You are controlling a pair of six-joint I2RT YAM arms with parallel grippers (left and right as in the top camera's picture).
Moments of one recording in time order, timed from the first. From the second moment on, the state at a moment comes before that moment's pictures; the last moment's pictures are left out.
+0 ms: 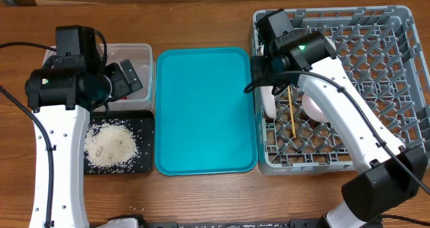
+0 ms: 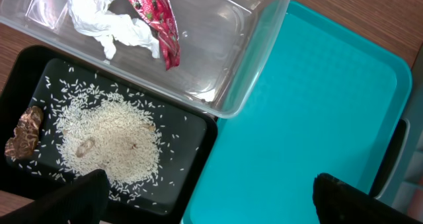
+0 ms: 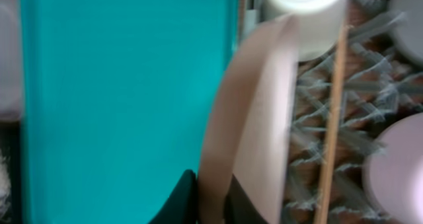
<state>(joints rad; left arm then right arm) 0.06 1.43 1.56 -1.26 0.00 -0.42 0.43 1.78 1.73 -1.15 -0.02 0.38</state>
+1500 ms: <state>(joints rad) 0.06 1.43 1.56 -1.26 0.00 -0.42 0.12 1.78 1.74 -1.03 -0.59 0.42</state>
